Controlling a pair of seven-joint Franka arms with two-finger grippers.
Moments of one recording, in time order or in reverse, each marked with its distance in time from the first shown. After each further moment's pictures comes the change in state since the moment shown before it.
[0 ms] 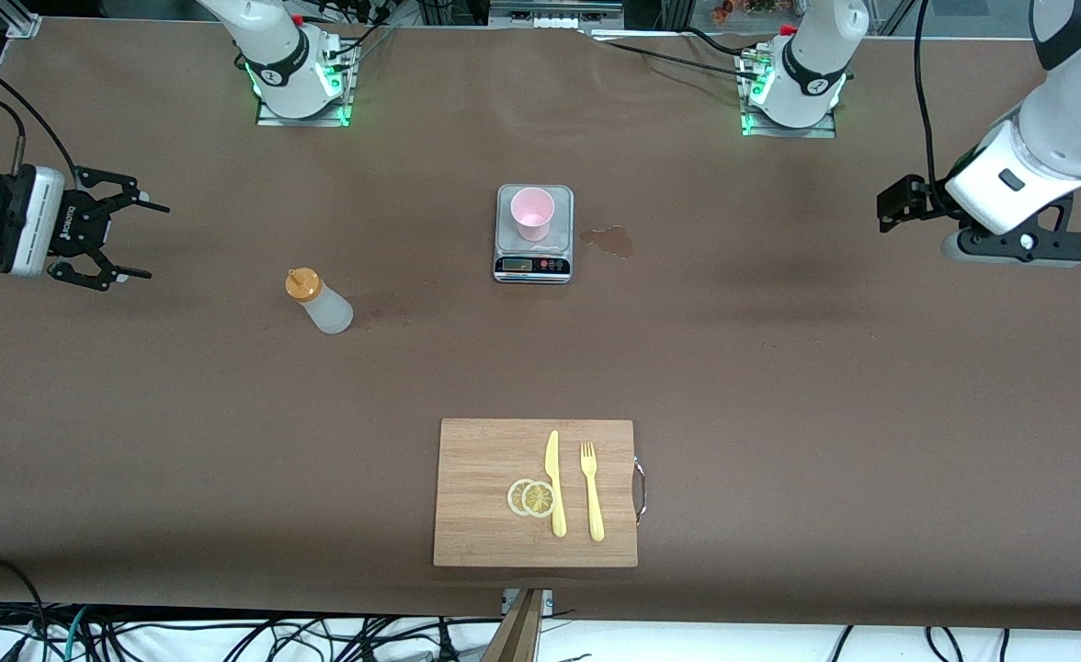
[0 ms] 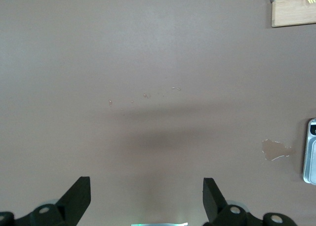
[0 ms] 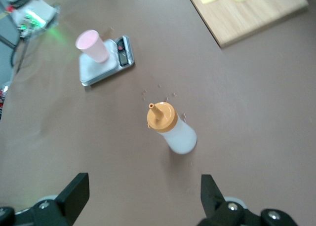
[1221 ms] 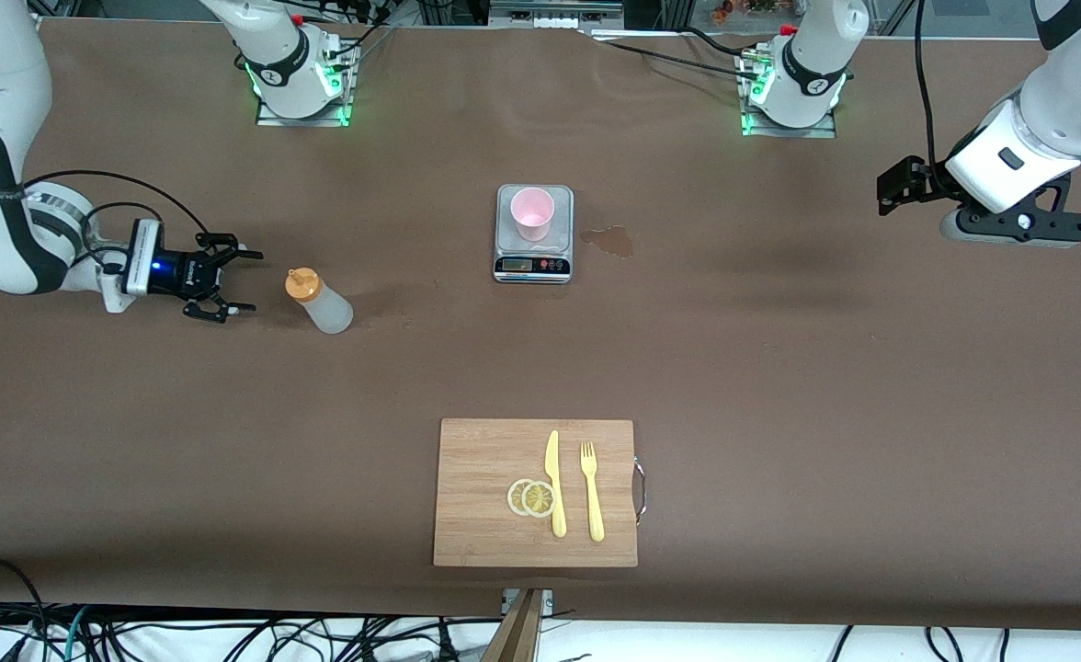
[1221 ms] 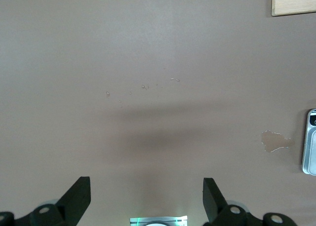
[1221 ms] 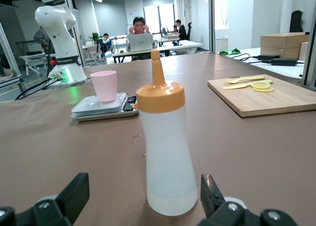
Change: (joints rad) left arm -0.006 -0.047 0.019 -0.069 -0.016 0.006 0.007; right arm -0.087 0.520 -0.021 -0.113 0.566 -0.141 -0.904
